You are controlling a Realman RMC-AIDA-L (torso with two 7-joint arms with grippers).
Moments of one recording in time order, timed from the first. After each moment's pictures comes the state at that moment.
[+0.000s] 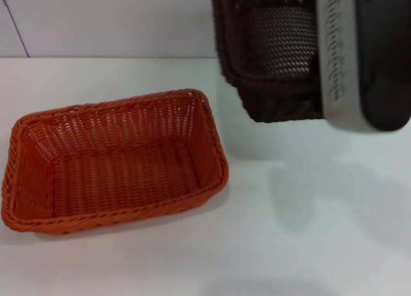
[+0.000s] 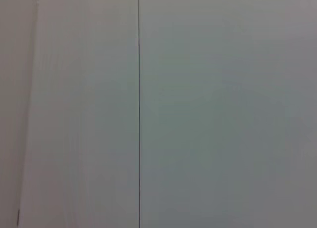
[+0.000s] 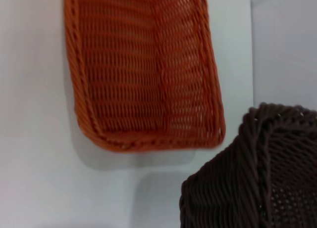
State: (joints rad) left arm -0.03 -2.07 -1.28 -0.37 2.28 1.41 0.07; right arm 0.67 2.08 -1.60 -2.03 -2.75 -1.74 2.03
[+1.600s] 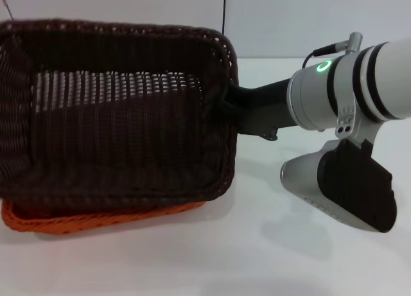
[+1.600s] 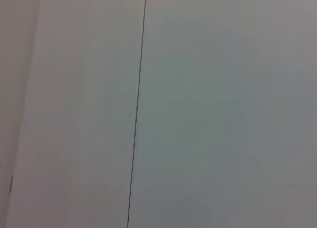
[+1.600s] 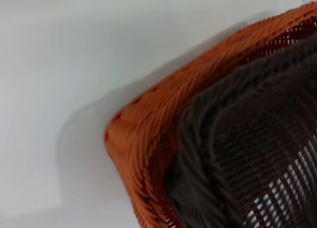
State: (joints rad) left arm -0.06 -2.08 -1.20 -0.36 2.19 1.38 0.03; right arm 0.56 2.08 -1.74 -1.68 -2.50 -1.19 0.86
